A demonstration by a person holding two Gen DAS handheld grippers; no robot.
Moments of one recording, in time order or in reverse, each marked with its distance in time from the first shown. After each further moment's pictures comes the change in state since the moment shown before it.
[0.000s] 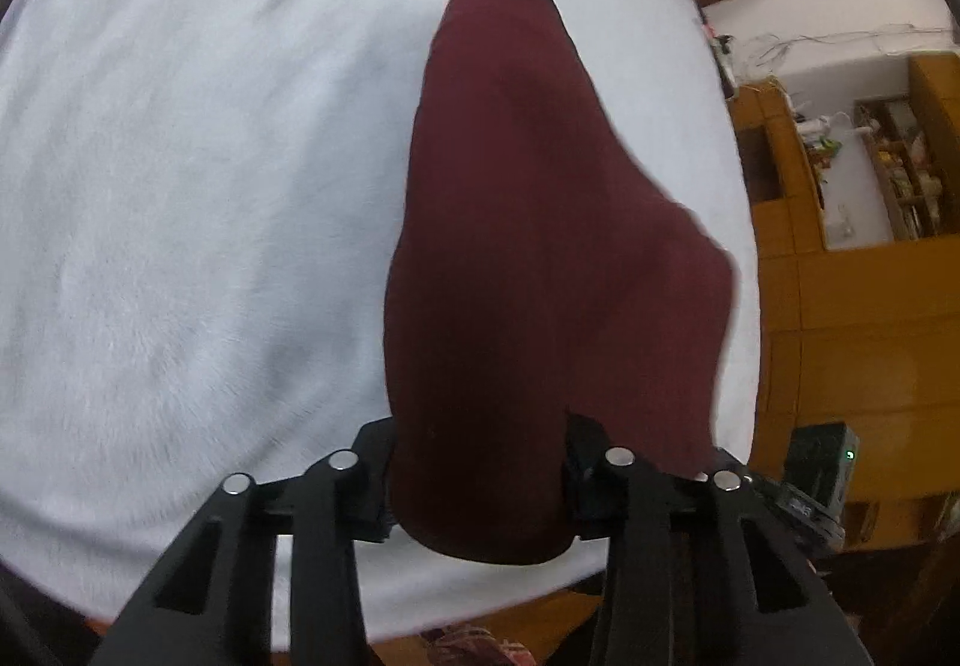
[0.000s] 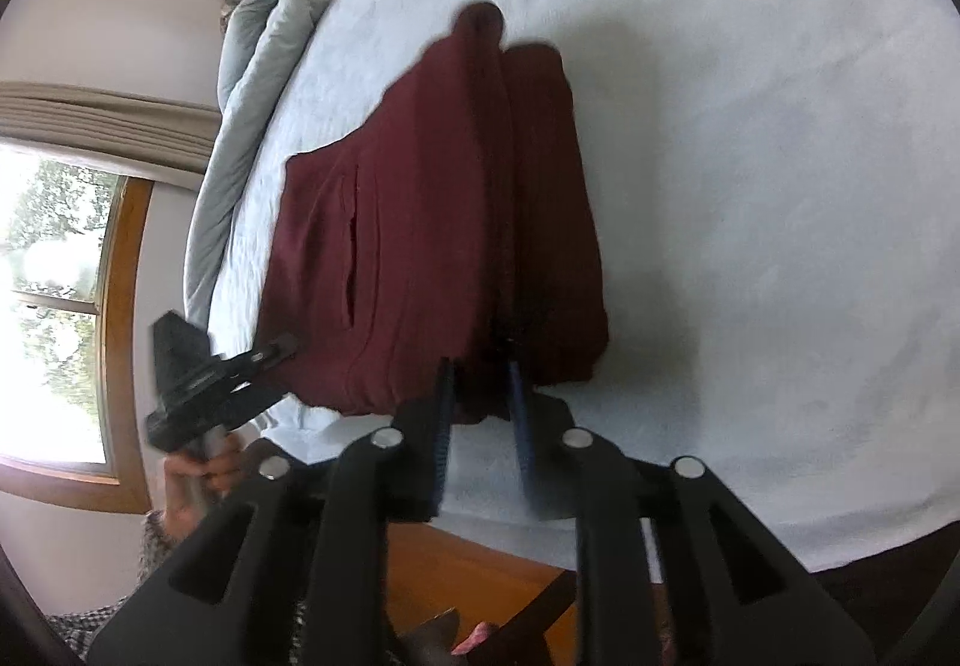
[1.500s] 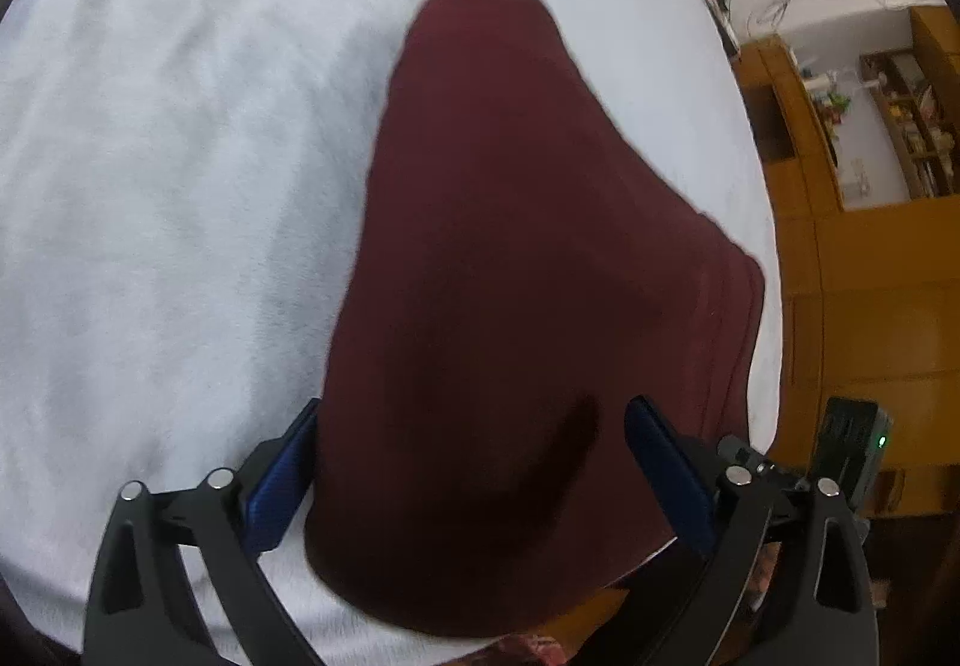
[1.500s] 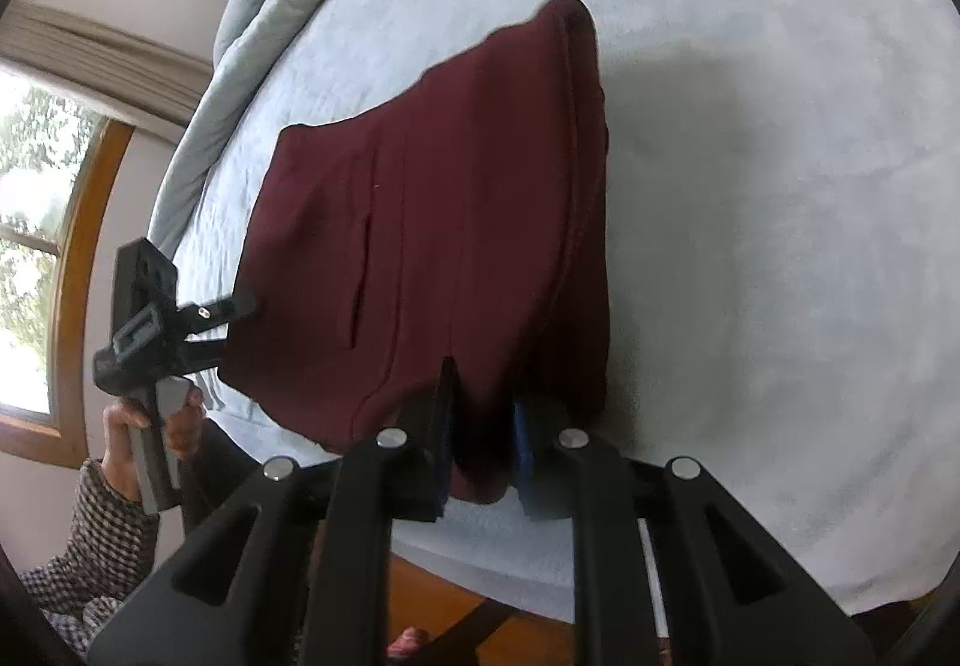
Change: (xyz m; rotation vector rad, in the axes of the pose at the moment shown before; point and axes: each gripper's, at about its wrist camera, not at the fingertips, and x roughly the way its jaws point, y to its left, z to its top) left arm 0.019 -0.016 0.025 0.123 0.078 0.082; right arm 0.005 0.013 0.009 -0.132 -0.017 -0.103
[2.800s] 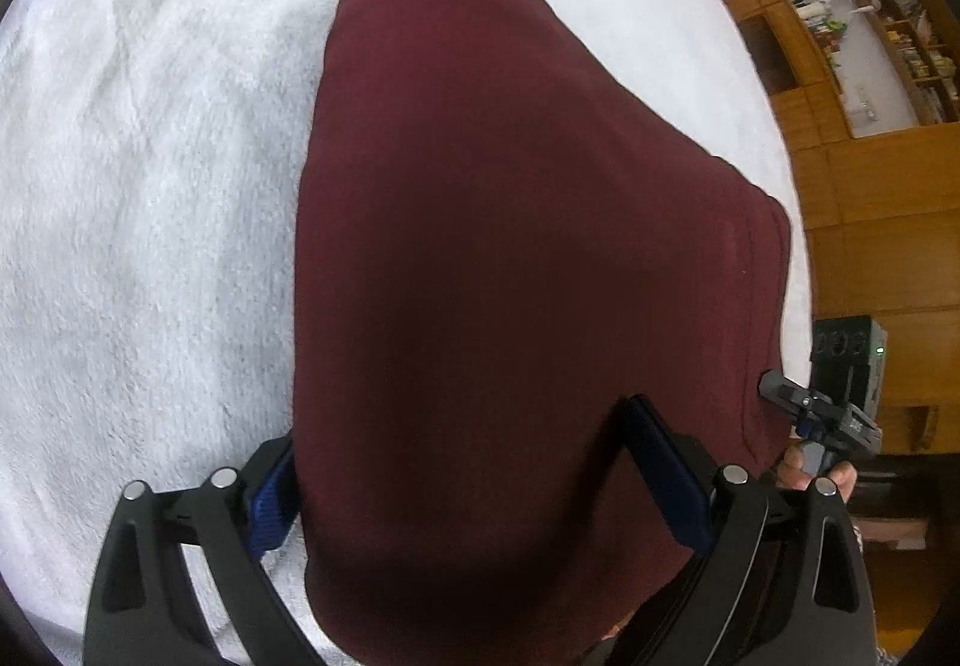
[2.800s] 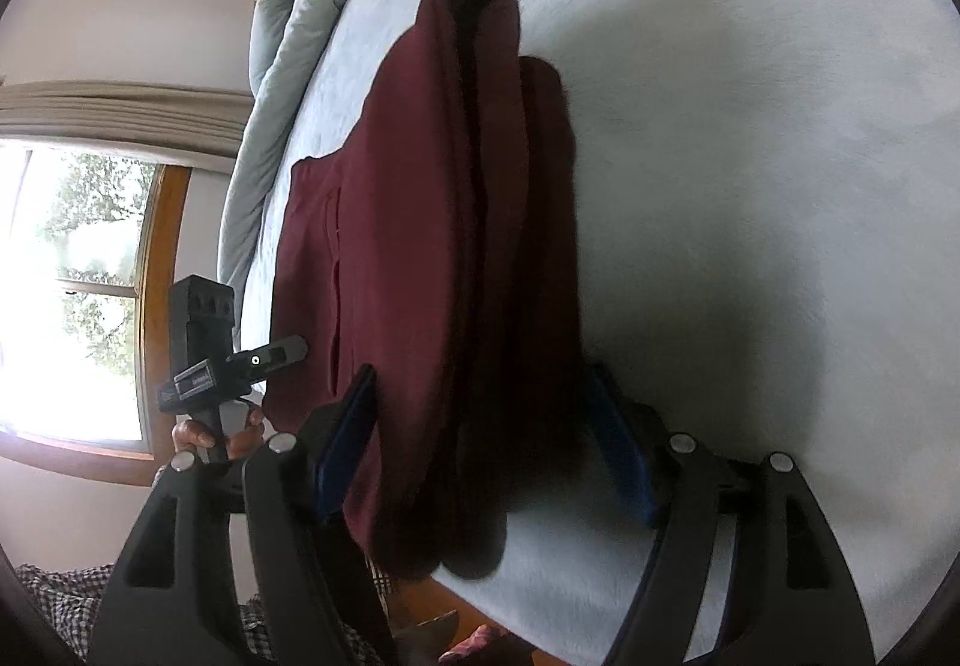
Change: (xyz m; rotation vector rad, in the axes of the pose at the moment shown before) left arm -0.002 -0.004 0.009 0.128 0.090 0.083; right arm 0.025 -0.052 0.024 0.099 0.058 0.246
